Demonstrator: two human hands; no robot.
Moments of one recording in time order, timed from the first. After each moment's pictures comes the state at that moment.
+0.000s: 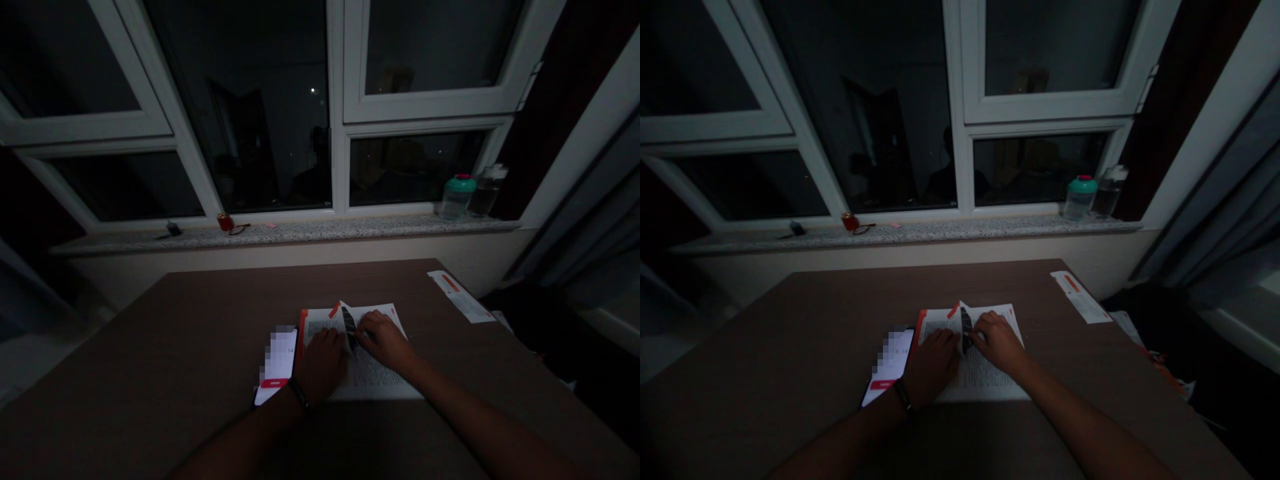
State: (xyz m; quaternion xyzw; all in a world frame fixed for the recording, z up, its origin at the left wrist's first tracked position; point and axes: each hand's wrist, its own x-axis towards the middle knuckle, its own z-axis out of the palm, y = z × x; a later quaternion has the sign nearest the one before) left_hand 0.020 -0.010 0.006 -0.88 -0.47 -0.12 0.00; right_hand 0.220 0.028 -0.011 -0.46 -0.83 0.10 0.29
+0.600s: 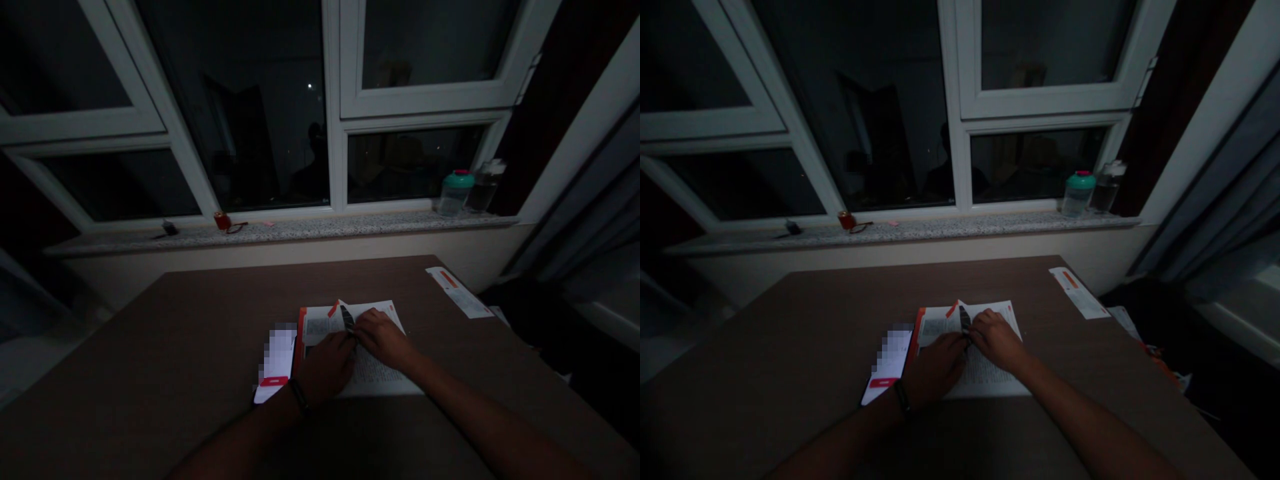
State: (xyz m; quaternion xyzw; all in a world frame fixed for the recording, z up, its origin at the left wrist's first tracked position) left_hand 0.020 -0.015 0.006 -0.90 -0.38 -0.16 -0.09; right_hand 0.223 0.024 -0.005 -0.43 -0.86 0.08 0.26
